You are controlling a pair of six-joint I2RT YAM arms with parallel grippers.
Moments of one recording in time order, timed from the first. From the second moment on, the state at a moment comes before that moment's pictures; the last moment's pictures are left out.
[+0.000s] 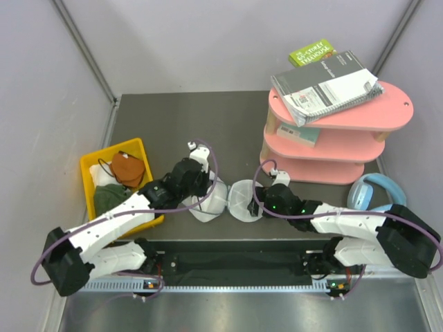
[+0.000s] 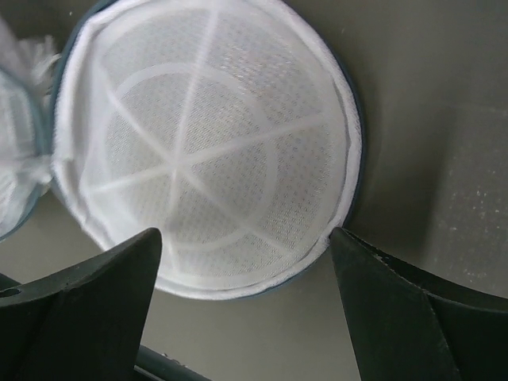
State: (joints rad) left arm -0.79 1.10 0.77 -0.36 -0.23 -0.36; right arm 0.91 1.19 0.41 0.02 0.24 0.79
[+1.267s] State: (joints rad) left arm -0.77 1.05 0.81 -0.36 0.13 -0.47; right arm 0.95 0.96 0.42 0.09 0.27 0.63
